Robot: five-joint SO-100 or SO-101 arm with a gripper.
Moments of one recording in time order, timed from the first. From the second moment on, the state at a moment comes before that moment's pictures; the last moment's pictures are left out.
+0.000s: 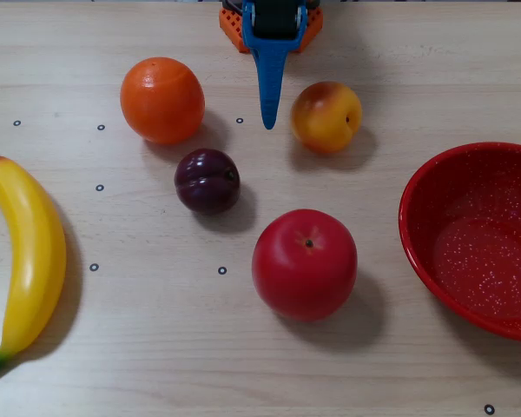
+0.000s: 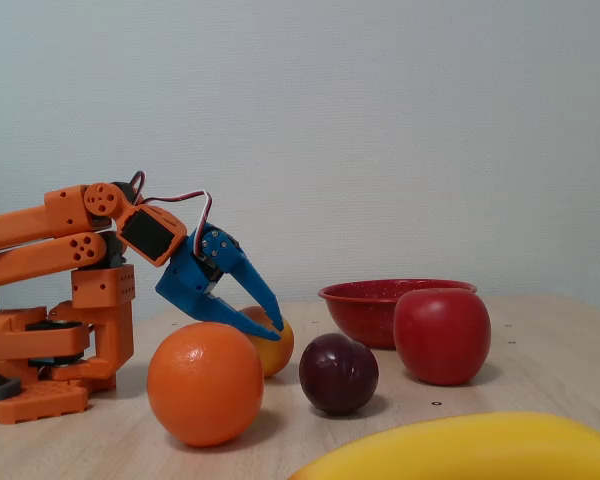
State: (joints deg) arm 0.0 189.8 180.2 51.6 2.5
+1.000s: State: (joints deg) arm 0.0 185.4 179.8 49.6 2.5
